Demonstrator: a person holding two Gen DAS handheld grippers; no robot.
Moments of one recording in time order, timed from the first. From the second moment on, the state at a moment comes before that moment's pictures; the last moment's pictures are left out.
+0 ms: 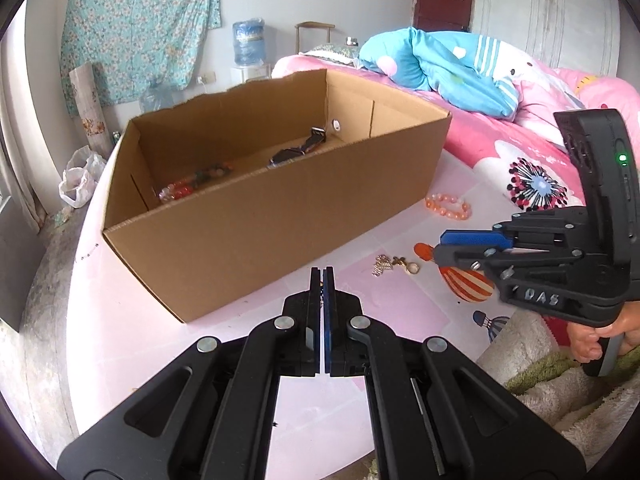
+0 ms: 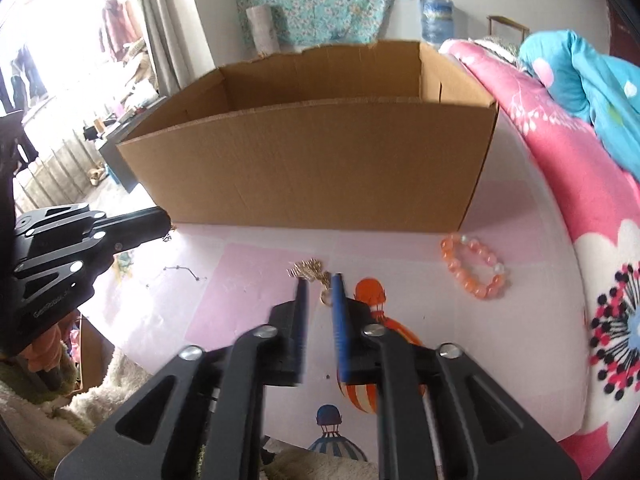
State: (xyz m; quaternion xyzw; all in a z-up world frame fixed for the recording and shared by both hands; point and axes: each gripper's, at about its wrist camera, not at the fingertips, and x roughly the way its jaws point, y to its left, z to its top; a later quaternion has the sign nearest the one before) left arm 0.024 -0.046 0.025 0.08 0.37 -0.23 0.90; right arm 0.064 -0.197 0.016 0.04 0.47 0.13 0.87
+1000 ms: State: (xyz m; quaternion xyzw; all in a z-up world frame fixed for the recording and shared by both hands) left arm 0.029 -0.042 0.025 0.07 0.37 -0.24 0.90; right arm 0.075 -0.194 0.003 0.01 0.48 0.11 0.87
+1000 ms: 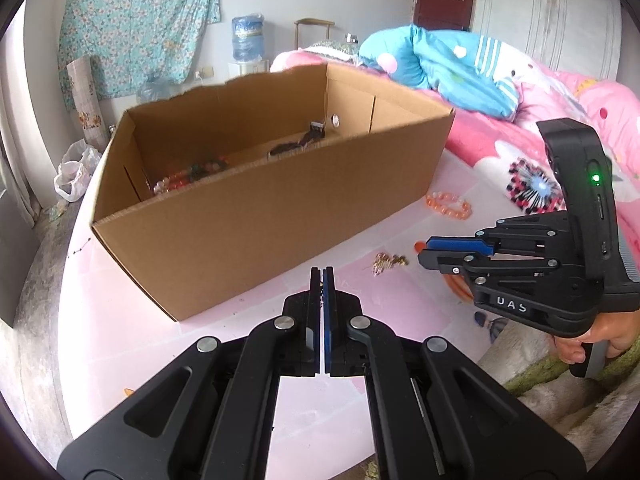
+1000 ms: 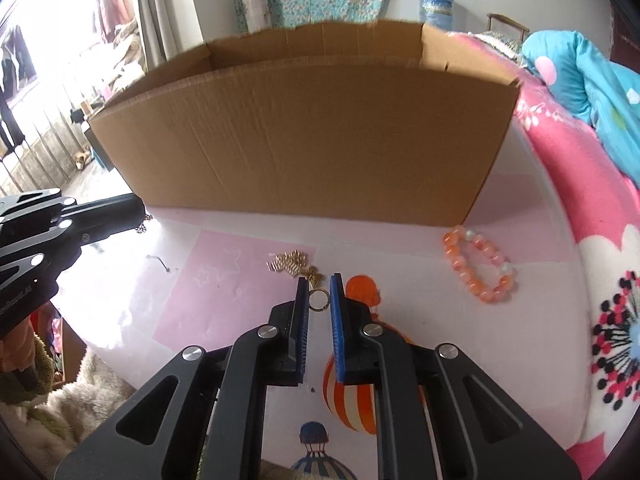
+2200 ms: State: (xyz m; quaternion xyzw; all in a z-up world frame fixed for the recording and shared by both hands) left arm 0.175 -0.050 0.036 -0.03 0.44 -0.25 0.86; right arm 0.261 -0.229 0.053 0.06 0.48 0.22 0.85
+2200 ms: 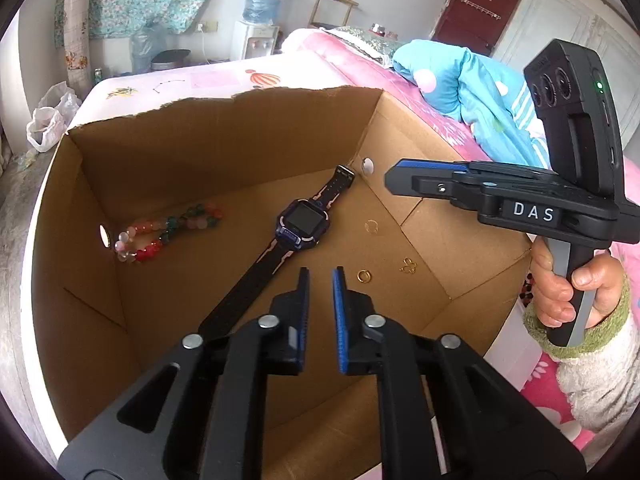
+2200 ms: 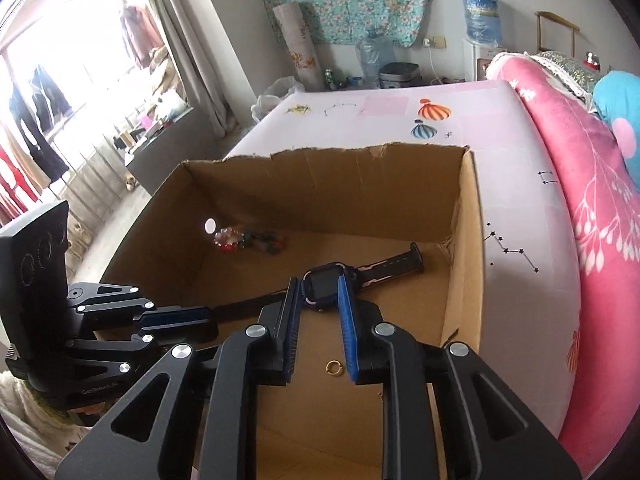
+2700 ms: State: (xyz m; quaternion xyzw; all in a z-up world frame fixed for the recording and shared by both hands) left arm 0.141 -0.038 0.071 -0.03 0.36 -0.26 0.89; right arm 0.221 -0.274 0.114 0.14 0.37 0.20 0.90
